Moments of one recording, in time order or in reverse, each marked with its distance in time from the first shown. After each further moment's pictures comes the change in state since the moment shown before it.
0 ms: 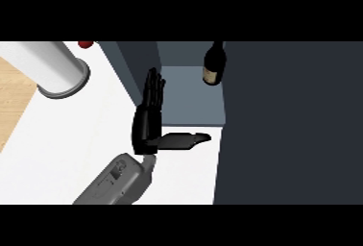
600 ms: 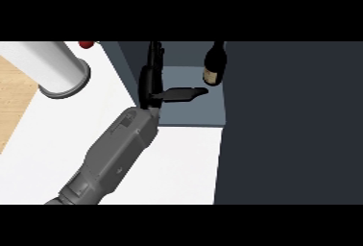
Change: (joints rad) left arm -0.389 -0.043 0.183 0.551 0.073 -0.110 -0.101; right arm 0.004 -0.002 -0.044 0.001 -0.014 0.020 0.002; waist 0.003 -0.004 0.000
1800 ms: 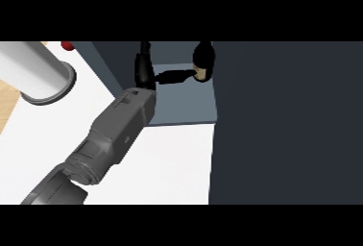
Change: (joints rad) left arm -0.309 -0.013 0.057 0.568 0.043 0.086 -0.042; right arm -0.037 -0.010 -0.023 0.013 -0.022 0.045 -0.006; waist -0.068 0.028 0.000
